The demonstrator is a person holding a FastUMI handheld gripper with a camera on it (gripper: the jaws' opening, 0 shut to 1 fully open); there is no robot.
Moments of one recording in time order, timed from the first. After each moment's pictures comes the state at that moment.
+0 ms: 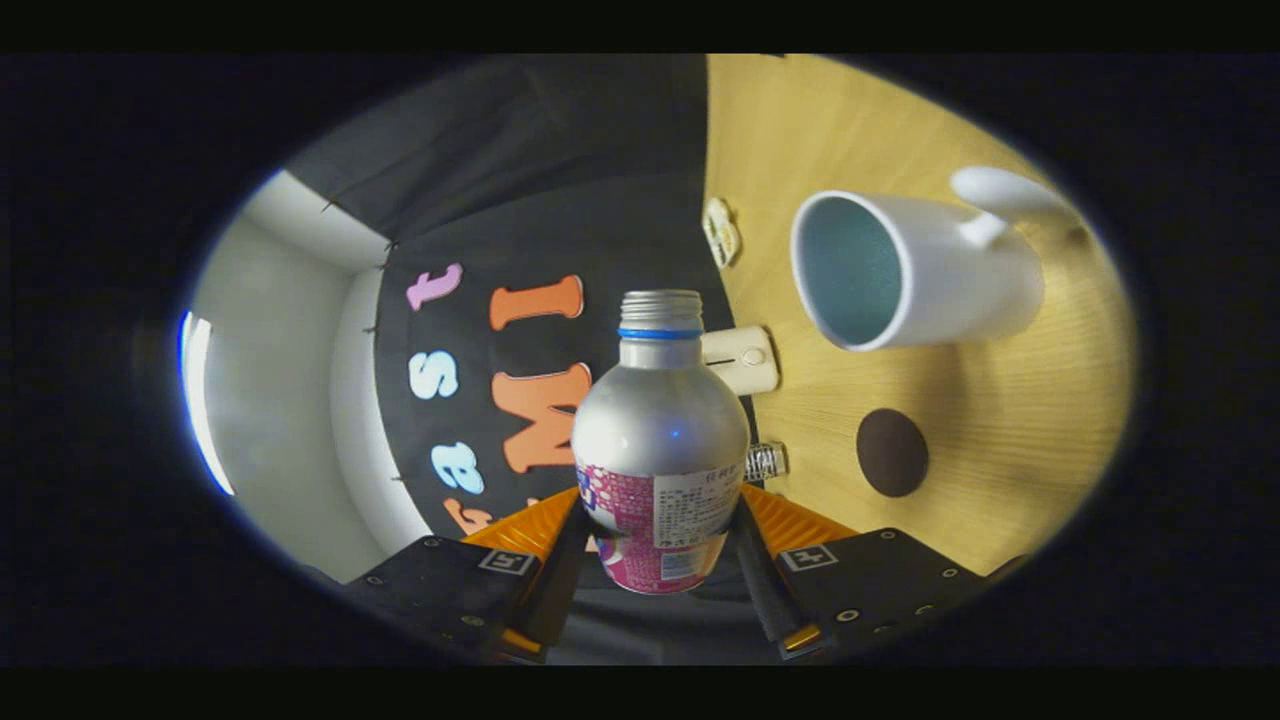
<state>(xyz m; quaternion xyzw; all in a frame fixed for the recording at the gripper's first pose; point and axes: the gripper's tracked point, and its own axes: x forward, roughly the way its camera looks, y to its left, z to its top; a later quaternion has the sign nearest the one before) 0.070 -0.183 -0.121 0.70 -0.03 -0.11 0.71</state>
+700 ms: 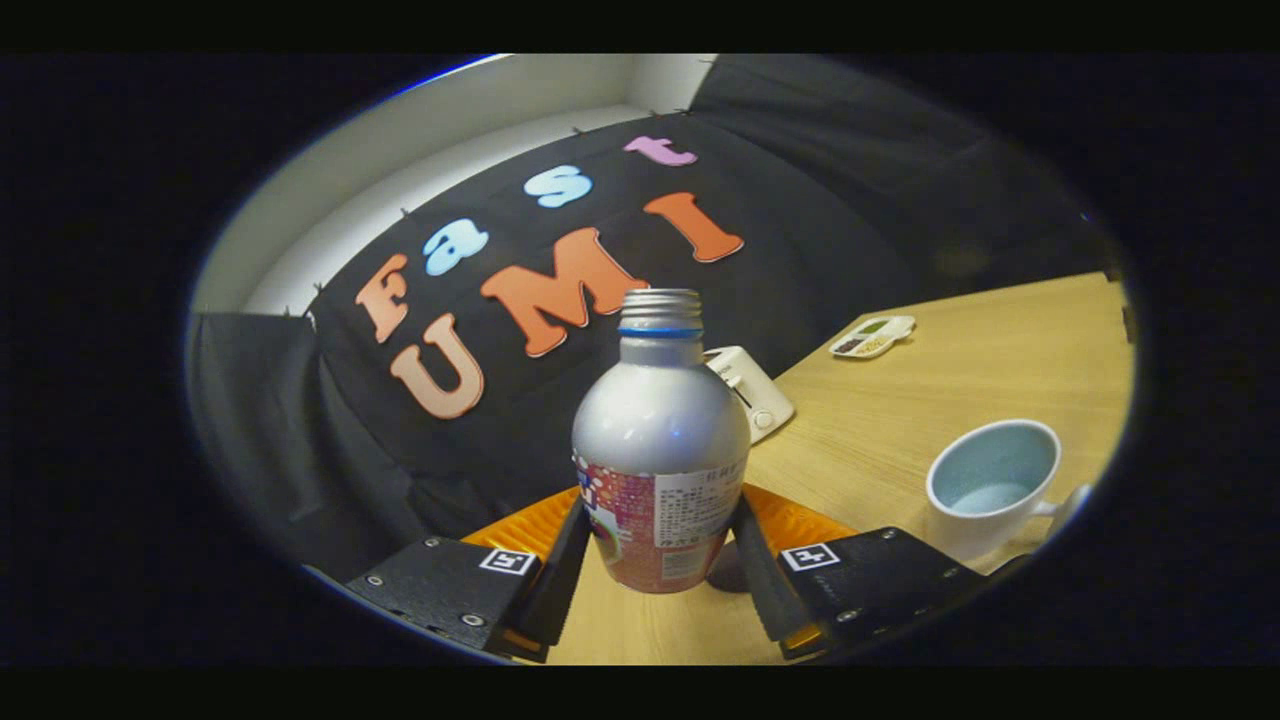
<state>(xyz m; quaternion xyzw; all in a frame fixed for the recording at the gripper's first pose) 0.103 -0.177 -0.159 0.23 0.10 -0.12 0.96</state>
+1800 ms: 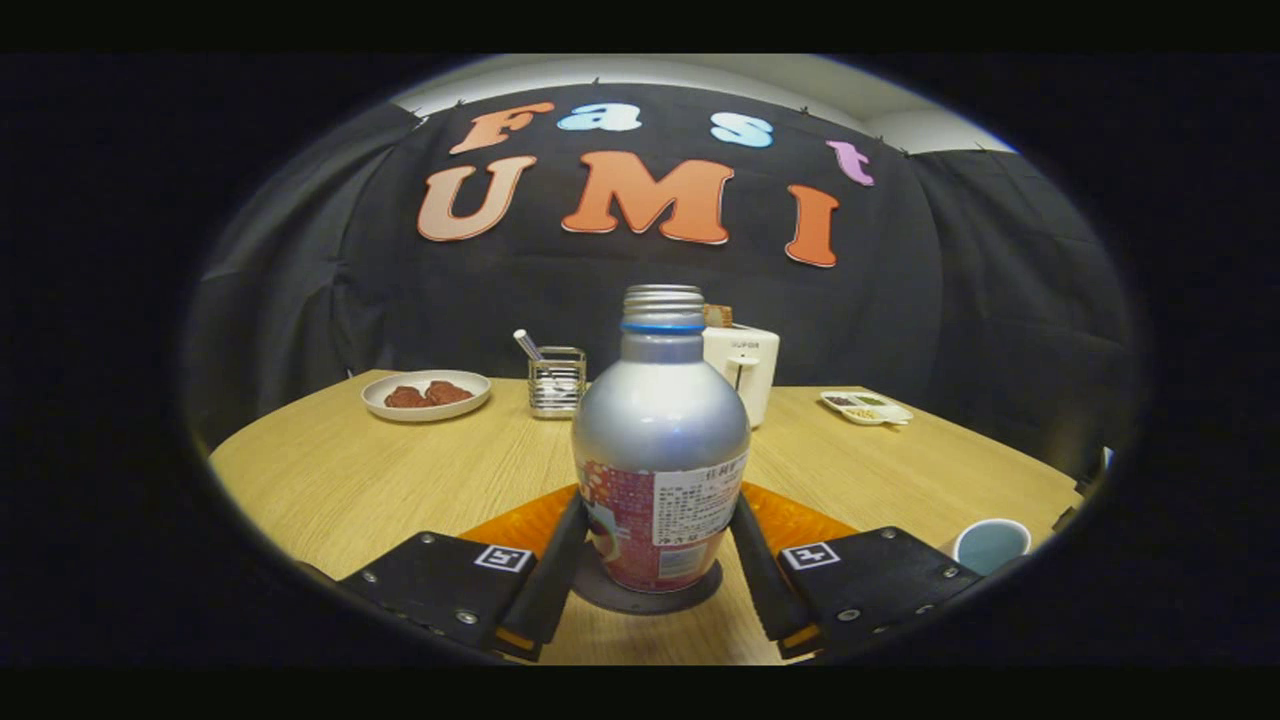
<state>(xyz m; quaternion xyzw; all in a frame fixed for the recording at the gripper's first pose) 0.143 -0.179 -0.223 -0.06 0.20 -0.14 0.97</state>
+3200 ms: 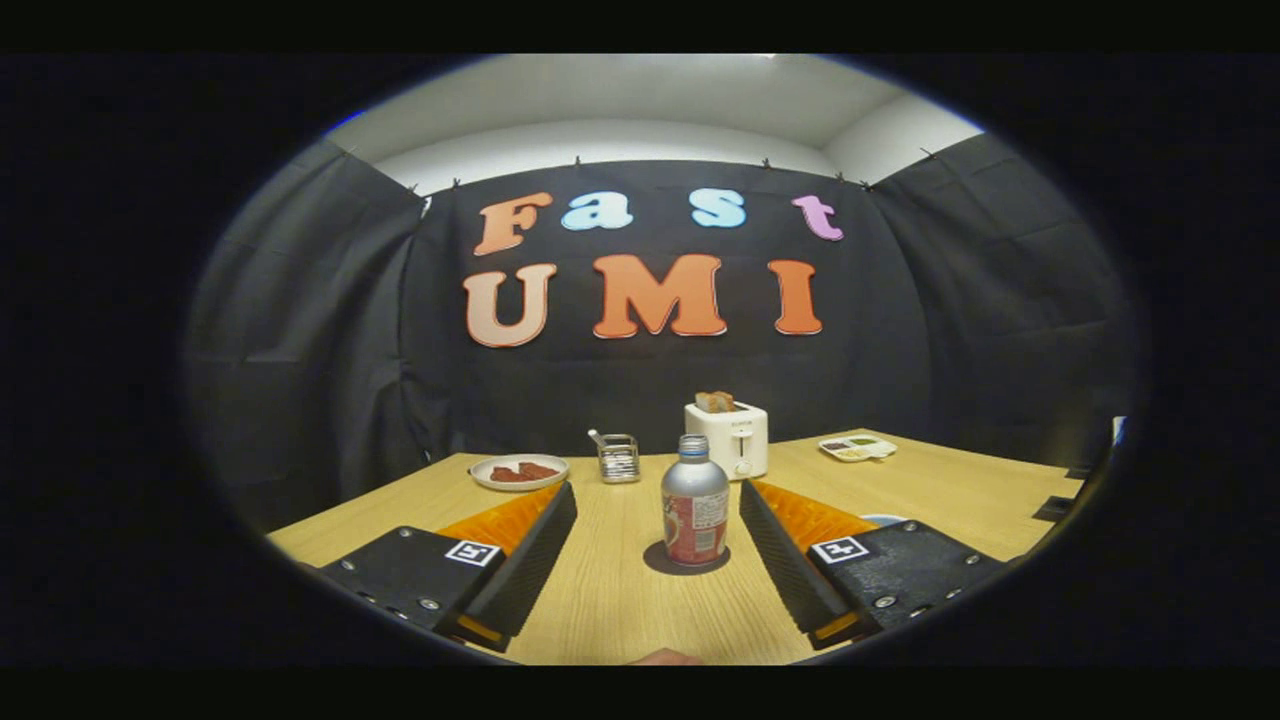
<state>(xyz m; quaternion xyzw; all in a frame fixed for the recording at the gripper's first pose) 0.011 -0.114 -0.070 0.01 0.06 -0.09 0.99</state>
